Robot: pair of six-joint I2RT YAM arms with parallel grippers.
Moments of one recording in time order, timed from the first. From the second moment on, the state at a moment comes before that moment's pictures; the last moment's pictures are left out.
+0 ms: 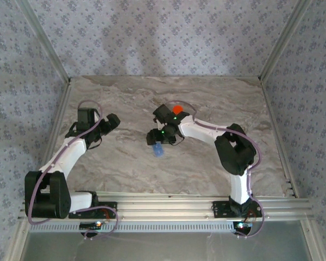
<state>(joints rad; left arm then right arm) -0.07 1.26 0.77 -0.29 0.19 -0.68 0.78 1.93 1.43 -0.63 -0.25 0.55</state>
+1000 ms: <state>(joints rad) -0.07 1.26 0.77 -0.31 0.19 -0.68 0.80 2.02 1.47 -0.63 -0.28 0.54</state>
